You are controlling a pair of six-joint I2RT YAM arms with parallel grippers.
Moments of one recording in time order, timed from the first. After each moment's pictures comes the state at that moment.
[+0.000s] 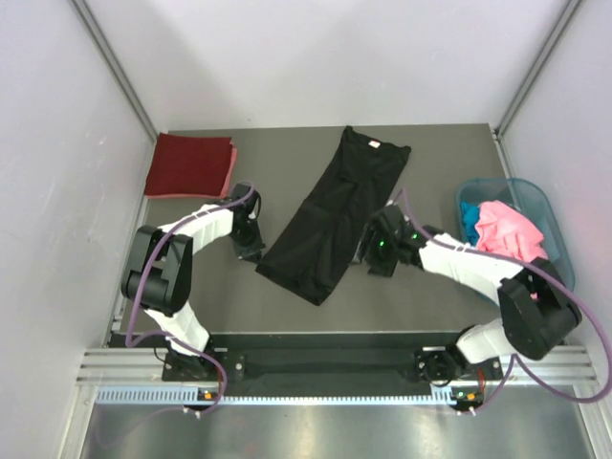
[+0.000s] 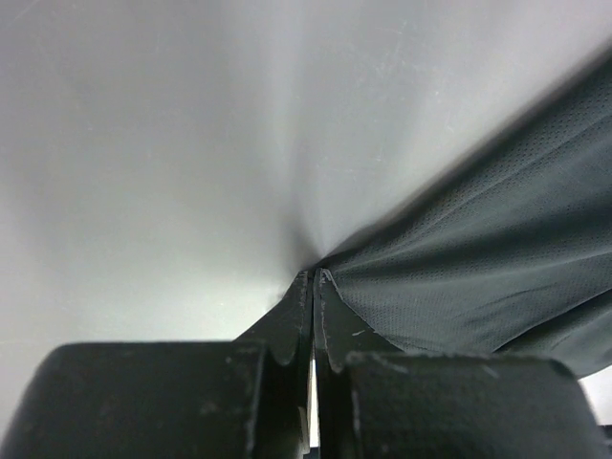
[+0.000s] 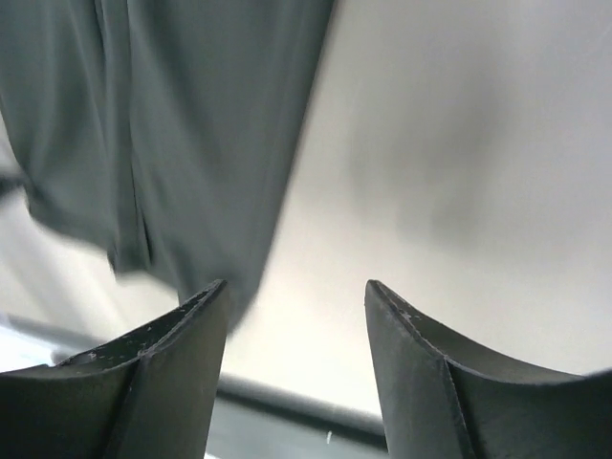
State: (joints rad) left arm -0.29 1.71 1.03 -0.65 0.05 -0.57; right arm 0.59 1.43 0.83 -0.42 -0.06 0.95
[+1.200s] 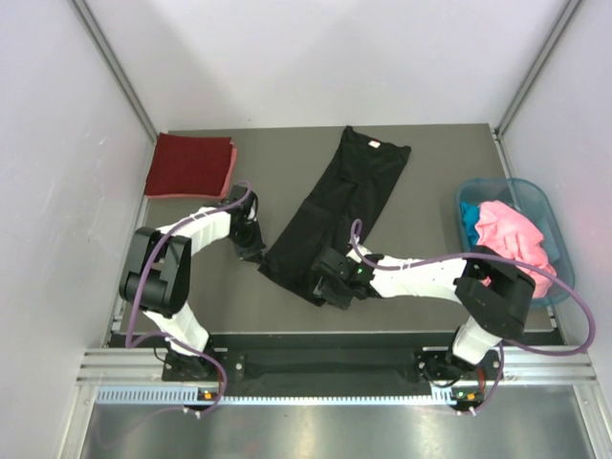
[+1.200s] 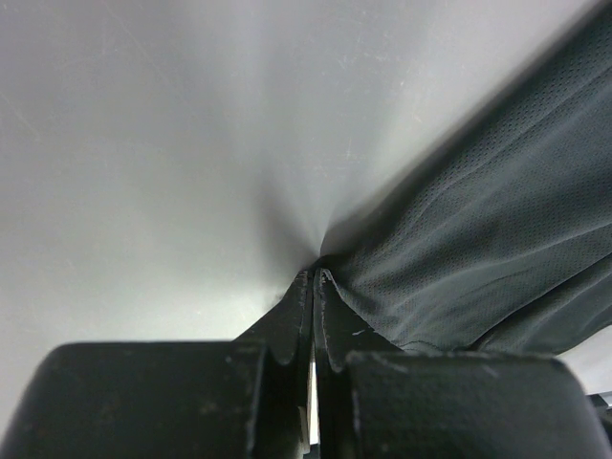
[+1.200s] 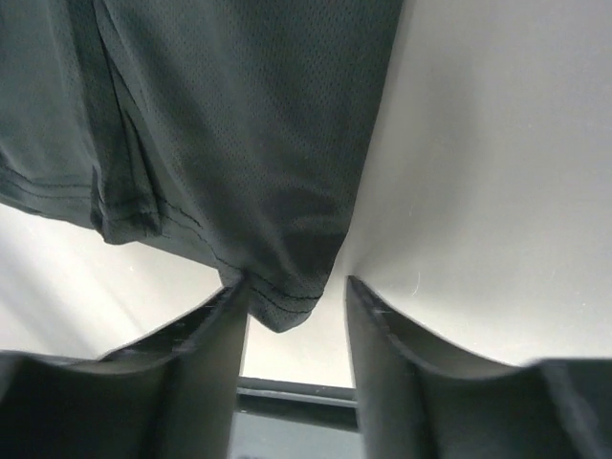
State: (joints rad) left arm -0.28 1.70 1.00 -0.59 0.14 -0.55; right arm 1.07 1.63 0.90 -0.40 0.21 1.49
